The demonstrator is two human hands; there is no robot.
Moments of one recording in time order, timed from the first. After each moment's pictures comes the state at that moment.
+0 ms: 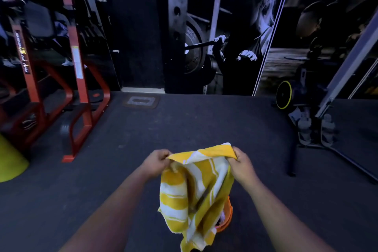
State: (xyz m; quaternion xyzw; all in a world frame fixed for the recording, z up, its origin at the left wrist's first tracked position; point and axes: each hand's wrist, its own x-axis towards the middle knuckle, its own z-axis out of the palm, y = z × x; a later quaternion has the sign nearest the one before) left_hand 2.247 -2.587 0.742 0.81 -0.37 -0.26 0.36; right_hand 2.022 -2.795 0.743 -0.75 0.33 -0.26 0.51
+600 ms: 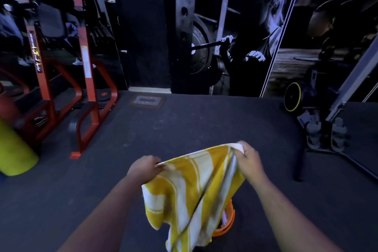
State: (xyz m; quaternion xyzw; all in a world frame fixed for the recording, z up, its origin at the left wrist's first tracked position) left_hand 2.262 -2.571 0.730 0.91 -0.38 -0.12 0.09; right_hand 2.017 -2.835 0.760 -0.81 0.30 -0.30 0.40
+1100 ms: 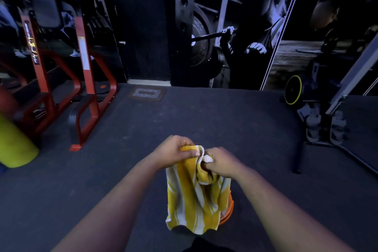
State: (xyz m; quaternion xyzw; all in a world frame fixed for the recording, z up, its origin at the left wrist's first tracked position) left_hand 2.203 -2.622 0.797 0.76 -0.50 -0.21 0.36; right_hand 2.055 -2.785 0.768 -0.94 0.16 0.00 0.29
